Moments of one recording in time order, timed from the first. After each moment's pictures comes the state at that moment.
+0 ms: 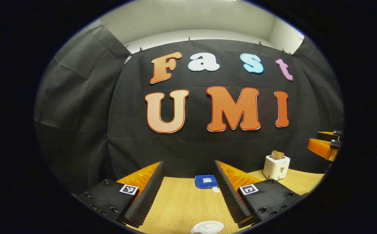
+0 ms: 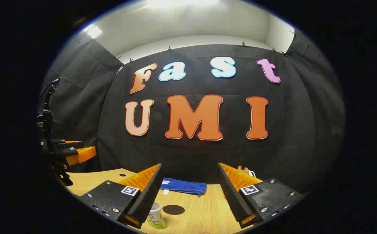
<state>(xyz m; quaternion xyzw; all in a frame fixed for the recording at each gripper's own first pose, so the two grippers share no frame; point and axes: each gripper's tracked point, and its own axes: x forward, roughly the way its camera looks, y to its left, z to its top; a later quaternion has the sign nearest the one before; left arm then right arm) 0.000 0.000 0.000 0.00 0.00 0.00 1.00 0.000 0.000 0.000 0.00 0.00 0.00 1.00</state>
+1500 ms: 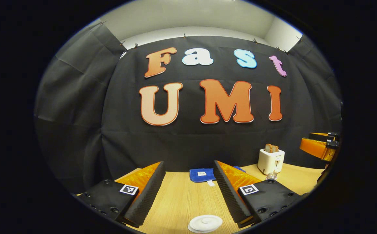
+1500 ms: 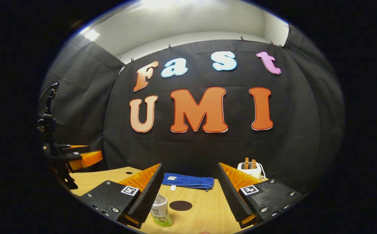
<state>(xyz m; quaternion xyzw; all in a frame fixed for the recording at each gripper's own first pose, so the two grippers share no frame) -0.013 -0.016 -0.047 0.00 0.03 -0.04 1.00 -0.010 0.011 -0.042 0.03 0.02 0.03 1.00</state>
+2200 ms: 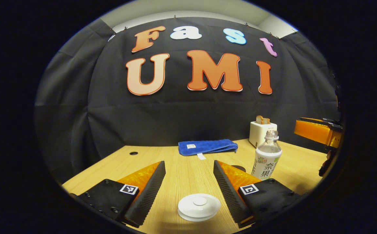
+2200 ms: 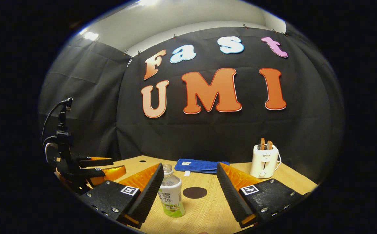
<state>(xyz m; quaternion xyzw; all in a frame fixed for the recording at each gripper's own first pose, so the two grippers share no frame) -0.025 -0.039 -0.160 0.00 0.14 -0.08 0.99 -0.022 0.048 -0.111 0.05 0.07 0.09 0.99</state>
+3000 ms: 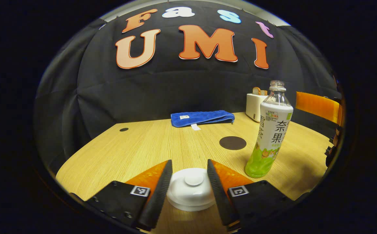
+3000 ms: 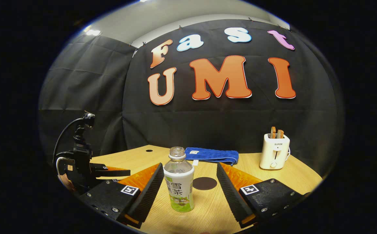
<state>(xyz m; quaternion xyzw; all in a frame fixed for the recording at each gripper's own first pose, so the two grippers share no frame) -0.034 -0.054 -0.245 0.03 0.23 -0.11 0.97 -0.019 0.073 -0.150 0.04 0.12 0.11 0.99</state>
